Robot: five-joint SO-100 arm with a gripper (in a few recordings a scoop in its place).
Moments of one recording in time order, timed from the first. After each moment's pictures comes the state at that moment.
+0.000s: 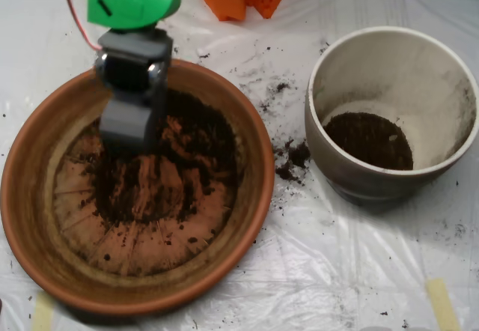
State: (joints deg) arm 24.6 109.8 111.7 50.0 -15.2
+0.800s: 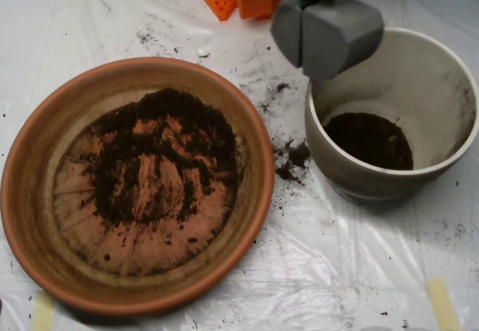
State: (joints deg) arm -17.4 115.3 88.2 81.6 -20.0
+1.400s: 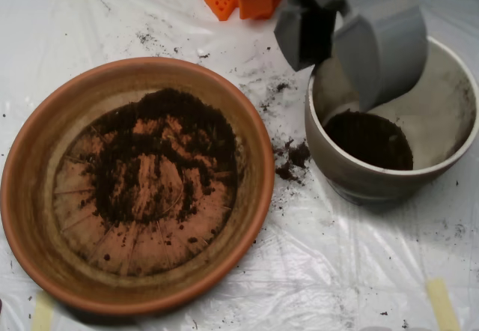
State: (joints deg) arm -12.5 114.3 88.8 80.9 -11.8
